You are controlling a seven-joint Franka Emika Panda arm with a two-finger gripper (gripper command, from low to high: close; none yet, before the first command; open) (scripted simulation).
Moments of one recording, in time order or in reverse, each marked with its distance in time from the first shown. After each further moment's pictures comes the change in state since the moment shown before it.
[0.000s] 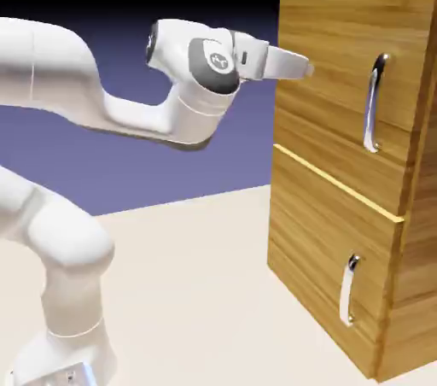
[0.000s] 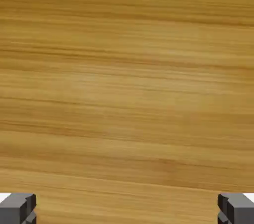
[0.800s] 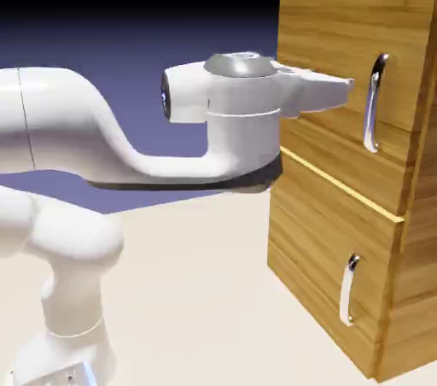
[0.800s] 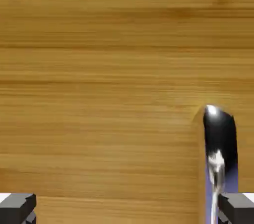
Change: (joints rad) arm 0.283 -0.171 -0.404 0.231 -1.044 0.069 0.741
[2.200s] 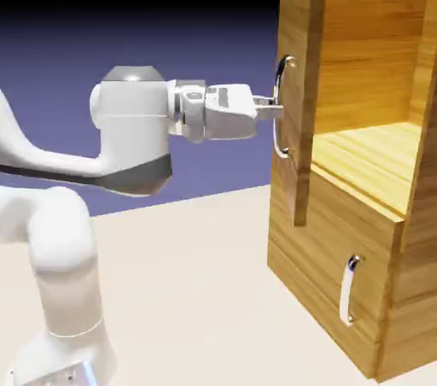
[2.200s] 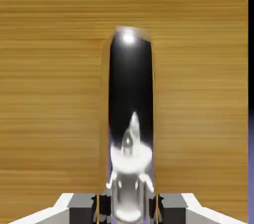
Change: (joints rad) arm -0.825 -0.166 0.606 -0.494 0.366 -0.248 0.074
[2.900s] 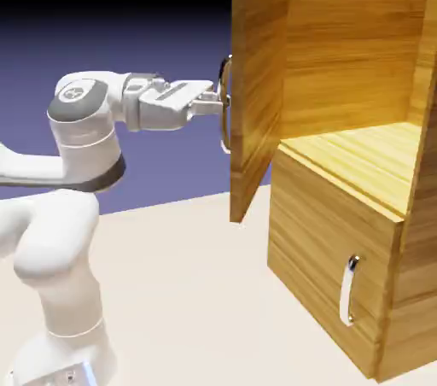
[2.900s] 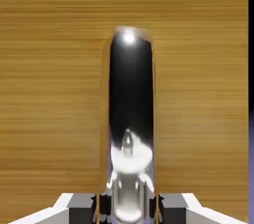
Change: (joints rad) arm -0.154 -0.448 0.373 -0.289 0.894 -0.246 -0.588
